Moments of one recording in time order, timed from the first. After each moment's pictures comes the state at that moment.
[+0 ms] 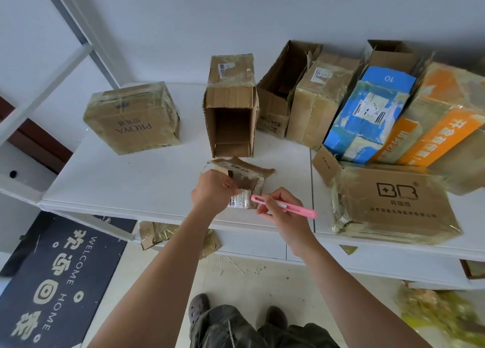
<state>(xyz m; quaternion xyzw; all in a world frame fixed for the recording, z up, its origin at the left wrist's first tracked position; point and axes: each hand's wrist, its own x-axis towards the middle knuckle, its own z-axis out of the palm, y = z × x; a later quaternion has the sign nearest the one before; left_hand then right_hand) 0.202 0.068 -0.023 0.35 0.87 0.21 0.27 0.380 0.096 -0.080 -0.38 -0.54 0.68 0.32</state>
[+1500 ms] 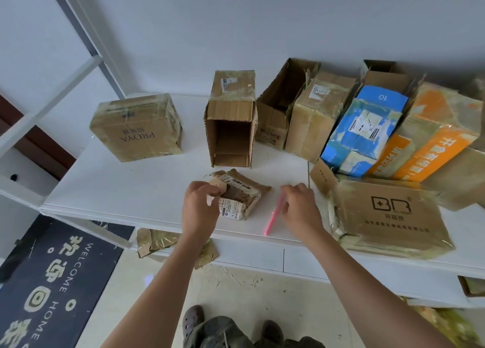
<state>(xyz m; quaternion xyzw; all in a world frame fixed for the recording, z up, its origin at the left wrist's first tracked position) 0.195 0.038 -0.052 0.37 0.85 0.36 0.12 0.385 0.147 -0.063 -0.52 -0.83 0.20 0.08</state>
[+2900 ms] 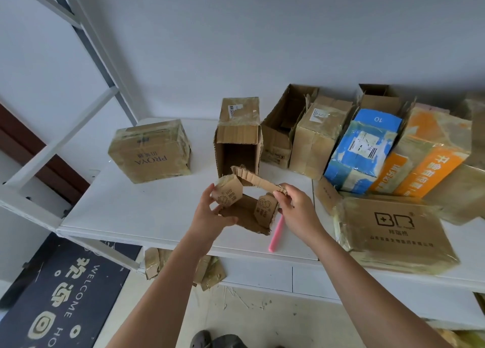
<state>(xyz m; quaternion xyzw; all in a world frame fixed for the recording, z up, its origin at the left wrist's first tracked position) 0.183 0.040 -0.018 0.22 0.66 0.55 0.47 0.363 0.139 -0.008 -0.43 -0.74 0.43 0.28</state>
